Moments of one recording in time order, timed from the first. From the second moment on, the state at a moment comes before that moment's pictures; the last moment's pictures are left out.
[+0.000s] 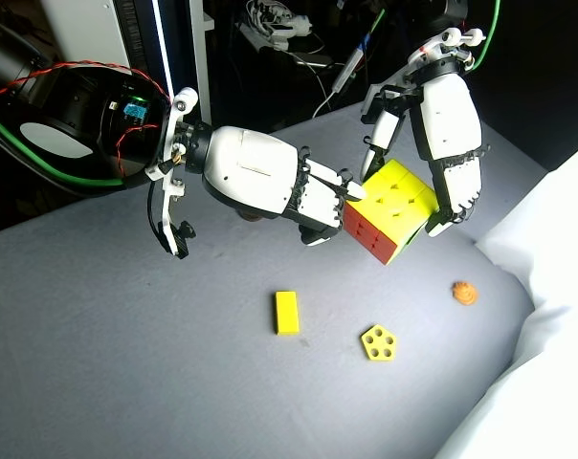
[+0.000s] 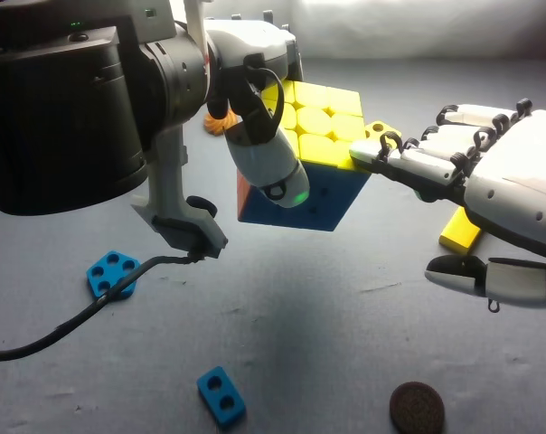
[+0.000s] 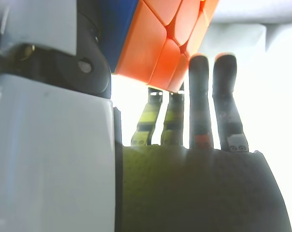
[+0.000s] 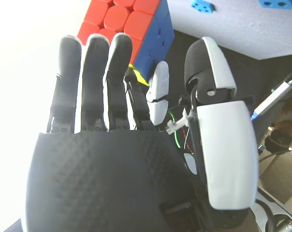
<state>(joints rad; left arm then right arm) 0.00 -1.17 0.87 -2.04 -0.81 2.63 -0.66 -0.84 0.71 0.23 0.72 -1.36</state>
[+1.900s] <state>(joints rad) 0.00 -1.17 0.87 -2.03 -0.82 2.62 -0.66 -0.94 0.74 0.34 0.62 -1.47</state>
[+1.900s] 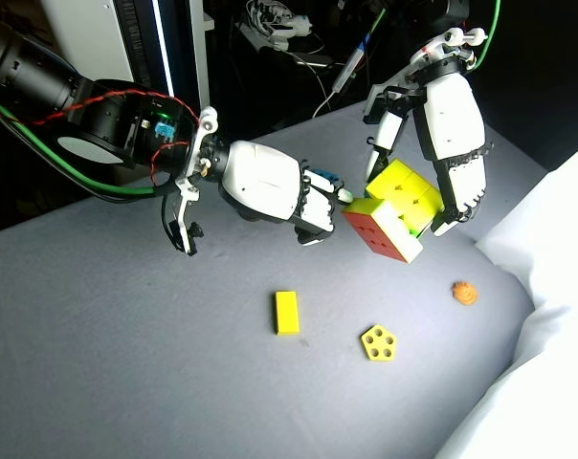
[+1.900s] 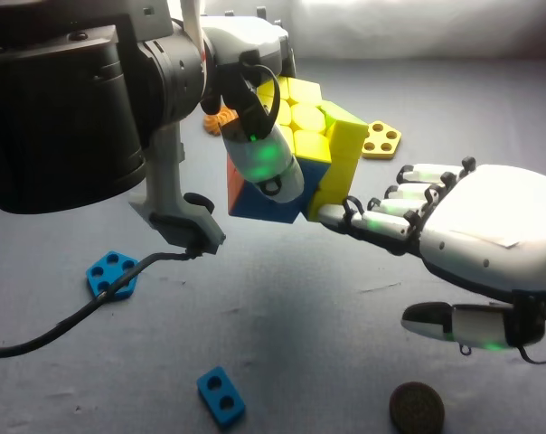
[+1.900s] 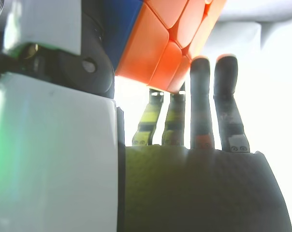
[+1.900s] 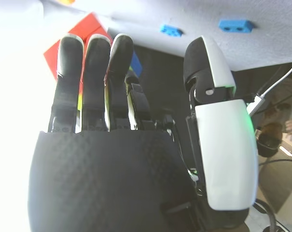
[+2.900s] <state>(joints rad) -0.01 -1.17 0.88 -2.03 -0.83 2.61 -0.65 -1.01 0.80 0.39 0.60 -1.52</state>
